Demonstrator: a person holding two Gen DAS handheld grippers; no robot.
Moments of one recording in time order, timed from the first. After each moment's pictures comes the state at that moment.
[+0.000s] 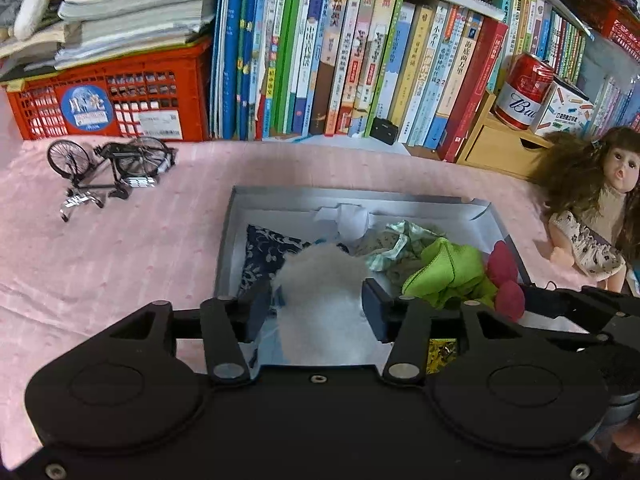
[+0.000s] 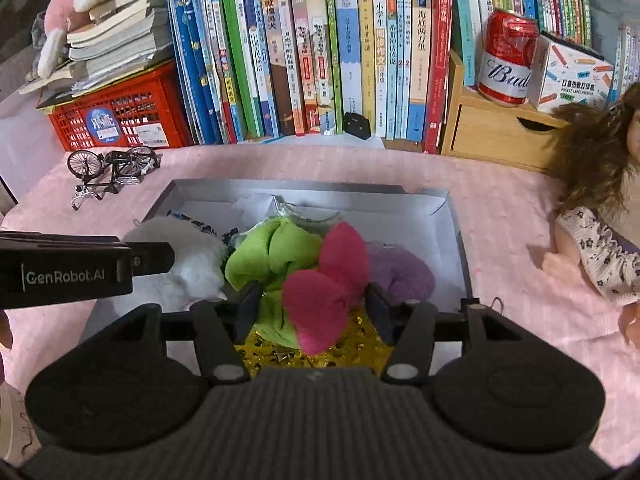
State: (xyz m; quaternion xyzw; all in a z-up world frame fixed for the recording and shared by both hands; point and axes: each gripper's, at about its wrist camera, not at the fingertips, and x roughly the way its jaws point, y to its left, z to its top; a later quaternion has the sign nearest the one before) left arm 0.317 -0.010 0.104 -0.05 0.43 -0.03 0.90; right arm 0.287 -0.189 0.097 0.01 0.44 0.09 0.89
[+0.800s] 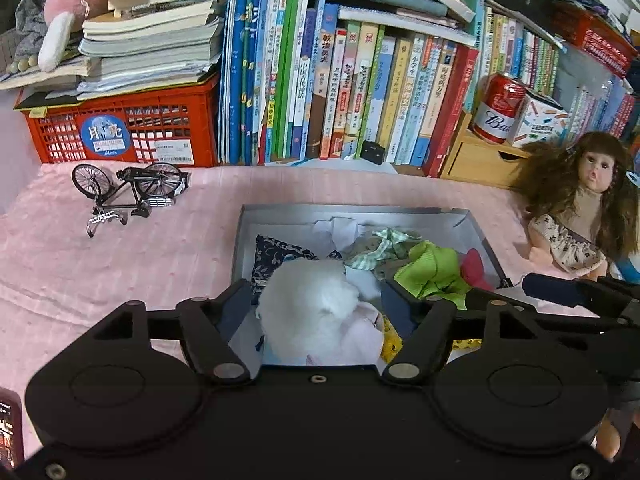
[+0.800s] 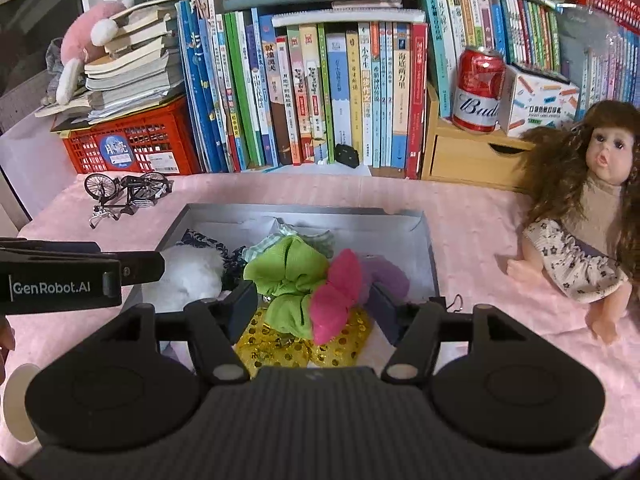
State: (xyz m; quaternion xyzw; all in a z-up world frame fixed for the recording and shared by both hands) left arm 0.273 -0.010 0.138 -0.04 0.40 -0.04 0.92; right arm 0.250 -0.197 0.136 0.02 0.40 0.08 0.91
